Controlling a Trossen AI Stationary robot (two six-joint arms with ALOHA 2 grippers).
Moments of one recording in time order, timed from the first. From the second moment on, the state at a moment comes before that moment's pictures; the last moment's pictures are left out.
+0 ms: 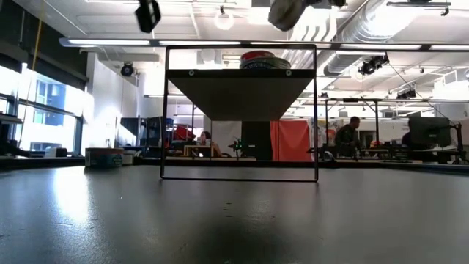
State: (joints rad) left arm -0.16 1.06 0.75 0.16 -0.14 -0.53; right arm -0.34 1.42 1.84 -1.05 0.13 0.58
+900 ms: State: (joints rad) left arm 0.22 1.33 1.13 -0.10 -0.17 -0.50; right arm -0.91 1.64 1.54 -0.38 -0.71 0.54
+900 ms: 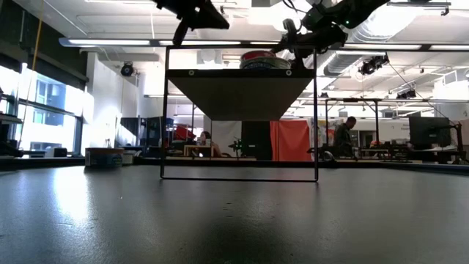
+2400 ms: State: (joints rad) left arm 0.29 1.32 1.13 -0.22 -0.03 -0.45; right arm -0.78 1.68 1.54 -0.43 -0.42 0.63
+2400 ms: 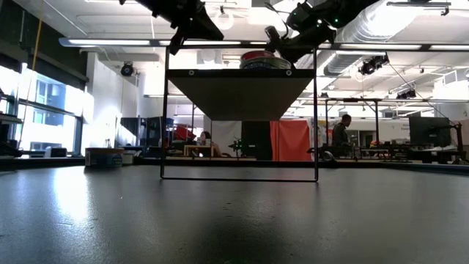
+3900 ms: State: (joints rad) left arm 0.49 1.22 1.13 -0.57 -0.09 -0.60; right arm -0.93 1.68 1.64 -0.44 -0.31 0.53
